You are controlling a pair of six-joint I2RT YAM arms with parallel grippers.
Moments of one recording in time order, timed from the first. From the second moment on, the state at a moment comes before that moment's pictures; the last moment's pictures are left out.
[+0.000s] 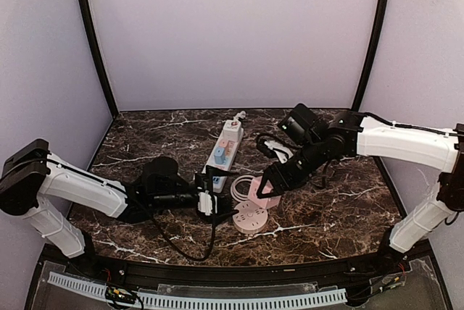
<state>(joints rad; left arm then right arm) -1.03 1.51 0.58 0.68 0.26 0.92 0.92 1.48 1.22 -0.81 -0.31 0.40</state>
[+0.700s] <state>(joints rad) -1.10 1.64 0.75 0.60 0.24 1.07 0.98 1.54 1.29 -0.86 -0.37 0.46</state>
